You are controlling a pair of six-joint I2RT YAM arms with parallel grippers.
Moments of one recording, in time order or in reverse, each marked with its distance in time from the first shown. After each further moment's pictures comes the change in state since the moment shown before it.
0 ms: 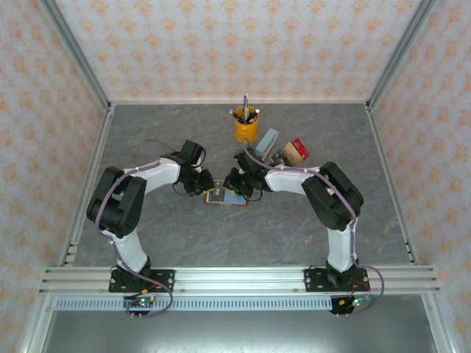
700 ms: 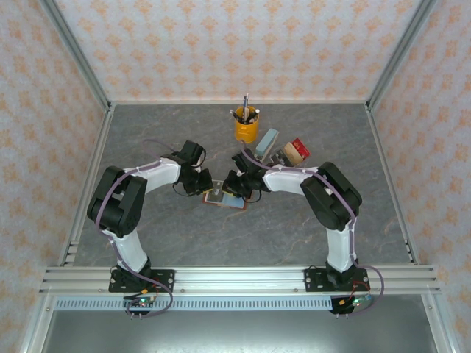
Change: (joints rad) left arm 0.000 0.005 0.000 0.000 -0.030 -0.011; right arm 0.015 0.010 0.018 -0.045 -0.027 -0.029
